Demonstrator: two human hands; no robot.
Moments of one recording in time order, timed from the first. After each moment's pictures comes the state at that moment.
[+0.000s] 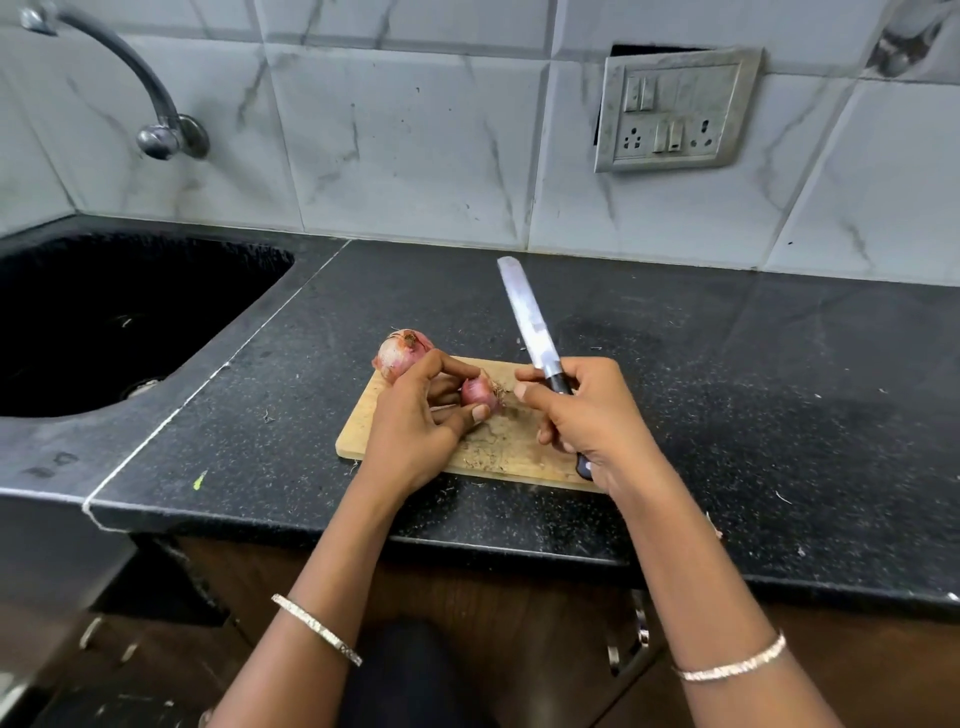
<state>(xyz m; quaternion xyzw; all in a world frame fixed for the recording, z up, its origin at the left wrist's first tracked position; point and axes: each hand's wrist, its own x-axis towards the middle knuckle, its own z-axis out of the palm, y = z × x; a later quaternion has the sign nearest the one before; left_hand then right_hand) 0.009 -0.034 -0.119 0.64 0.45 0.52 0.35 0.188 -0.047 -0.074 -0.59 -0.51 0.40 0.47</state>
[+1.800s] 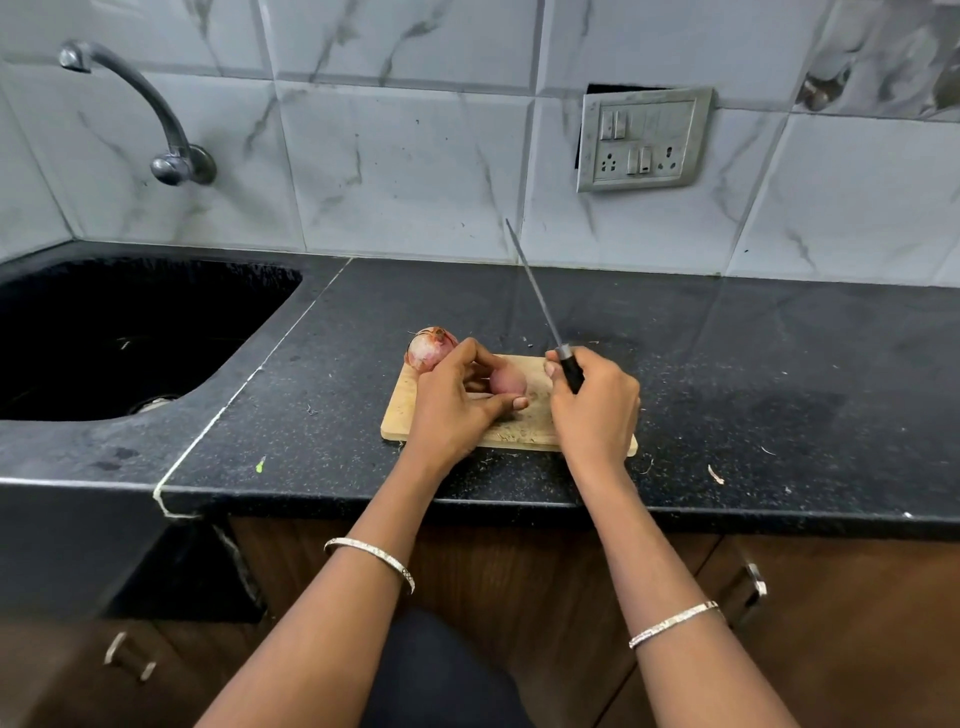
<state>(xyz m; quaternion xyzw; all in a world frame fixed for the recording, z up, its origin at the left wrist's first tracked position) 0.002 -0.045 -0.110 0.66 0.42 0.52 0.33 0.147 -0.071 -0.098 -0.68 -0.54 -0.03 0.50</state>
